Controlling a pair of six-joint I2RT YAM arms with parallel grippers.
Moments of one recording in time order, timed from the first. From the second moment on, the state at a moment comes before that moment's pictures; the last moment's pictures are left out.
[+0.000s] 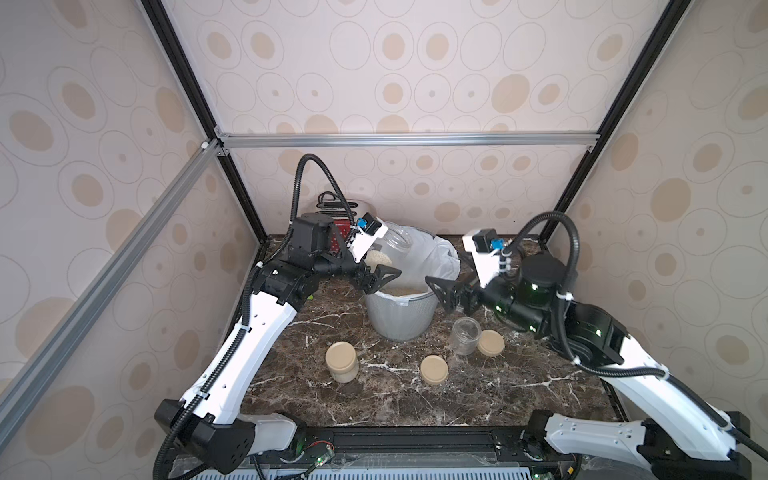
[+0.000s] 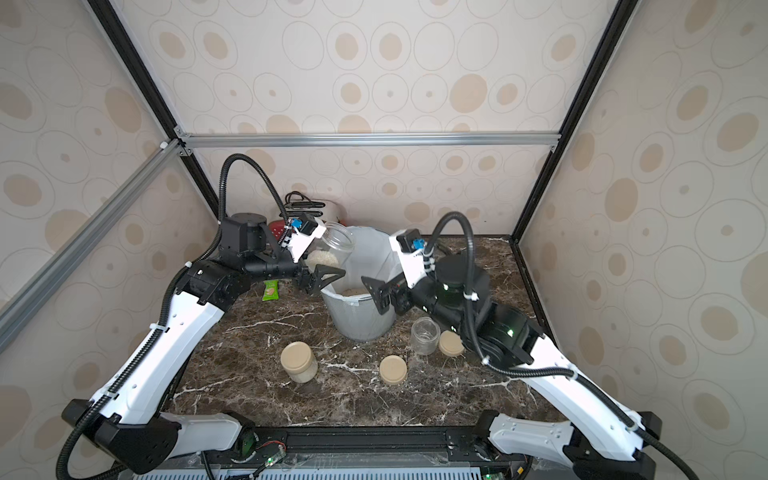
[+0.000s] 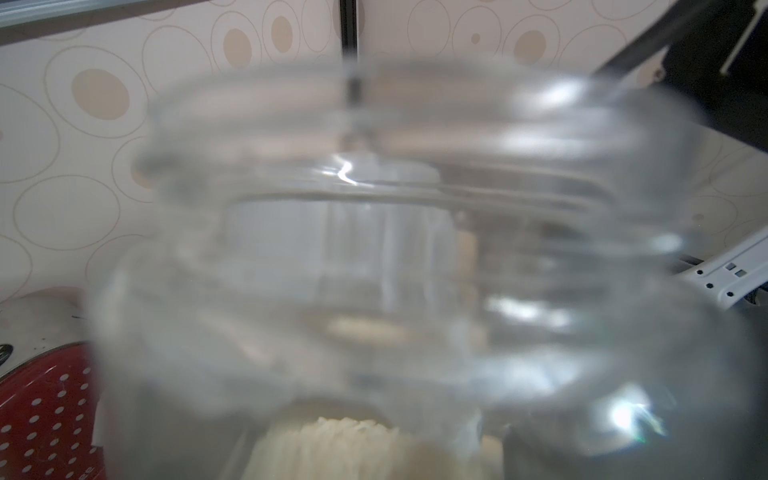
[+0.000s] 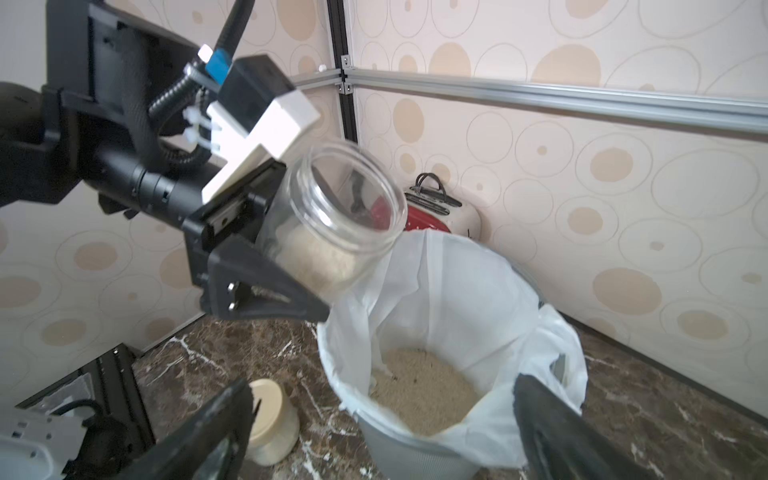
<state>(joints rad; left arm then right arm) -0.40 1.34 1.57 -0.72 0.61 0.30 0.83 1.14 1.50 -0.54 0.05 0.04</state>
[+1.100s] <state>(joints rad) -0.39 1.55 1.82 -1.00 0.64 0.58 0.54 1.67 2.13 -0.98 -0.79 -0.35</state>
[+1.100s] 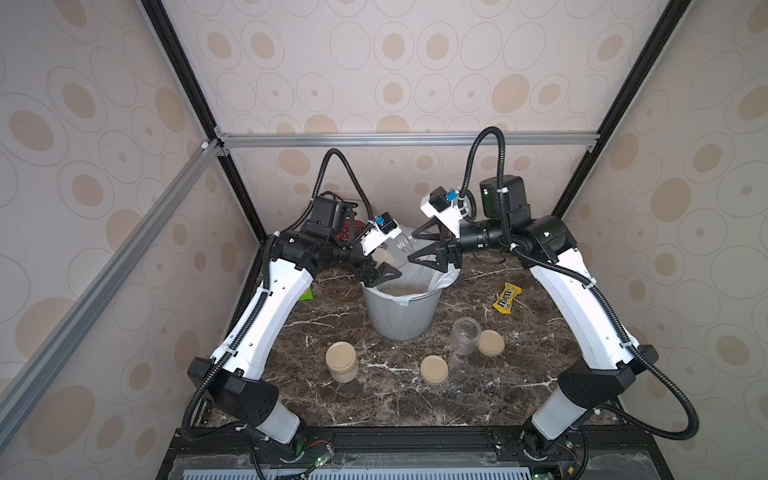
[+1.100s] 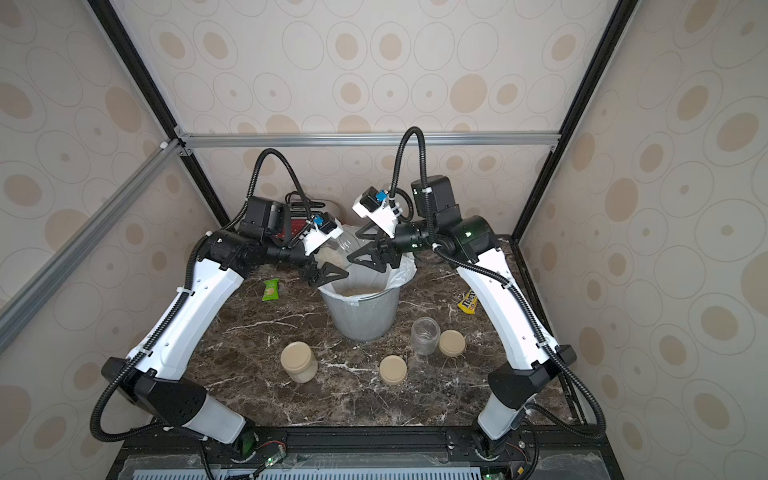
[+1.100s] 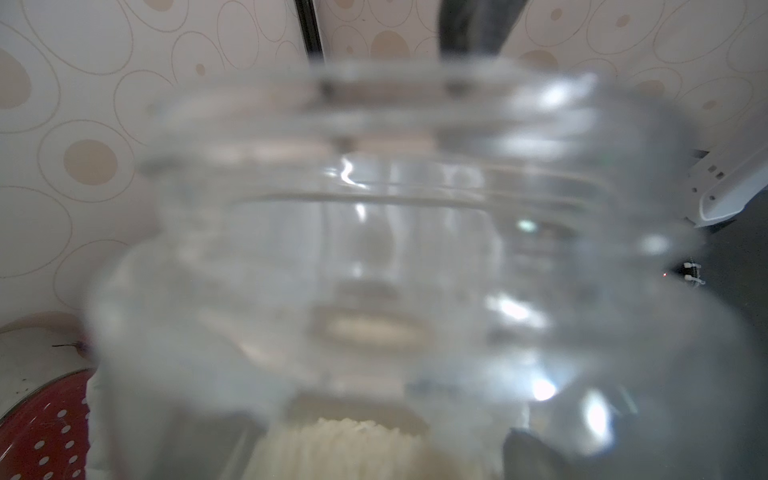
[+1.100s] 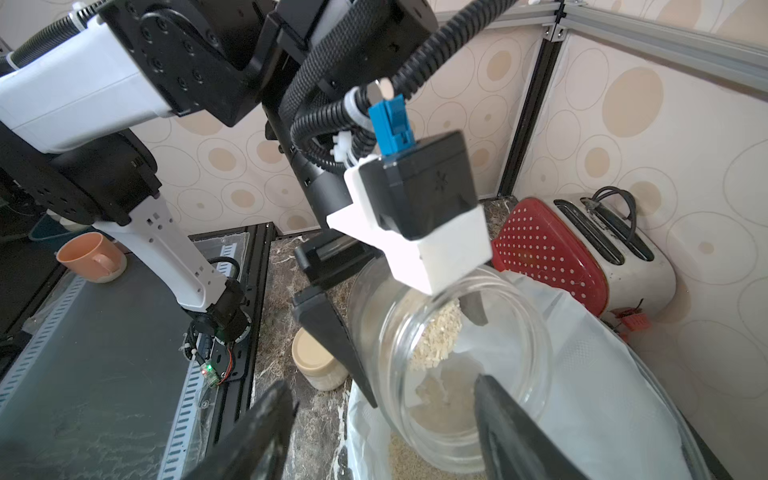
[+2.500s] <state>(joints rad) -0.38 1.59 1.82 -1.01 0.66 0.57 0.55 1.82 2.16 -0.94 -0.93 -0.37</state>
